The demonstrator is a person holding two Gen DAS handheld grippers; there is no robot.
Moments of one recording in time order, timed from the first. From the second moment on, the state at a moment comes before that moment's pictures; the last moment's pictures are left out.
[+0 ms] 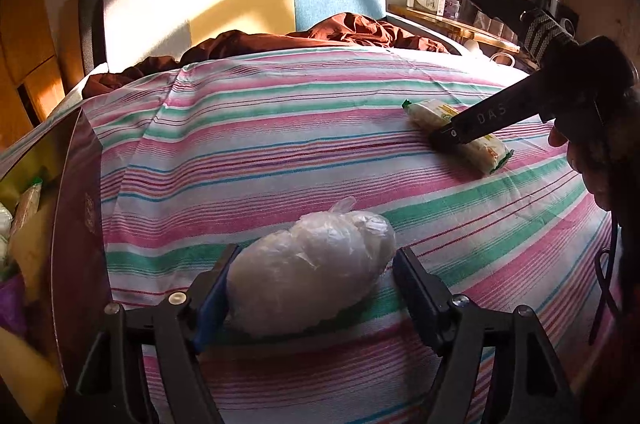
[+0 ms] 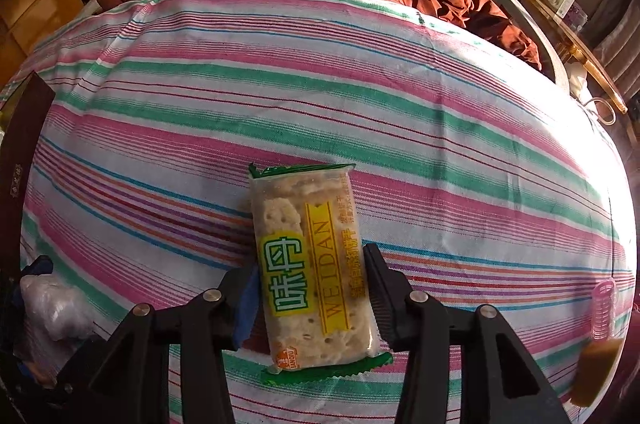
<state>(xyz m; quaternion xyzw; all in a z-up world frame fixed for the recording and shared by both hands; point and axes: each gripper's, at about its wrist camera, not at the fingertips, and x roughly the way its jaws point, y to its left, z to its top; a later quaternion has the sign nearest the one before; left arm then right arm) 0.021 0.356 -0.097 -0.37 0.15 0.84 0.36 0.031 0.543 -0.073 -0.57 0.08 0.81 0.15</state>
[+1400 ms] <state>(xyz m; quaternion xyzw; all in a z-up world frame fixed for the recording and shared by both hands) -0.091 0.147 -0.009 -0.44 -0.05 0.87 0.23 0.021 0.552 -0.085 -0.56 0.04 0.81 0.17</state>
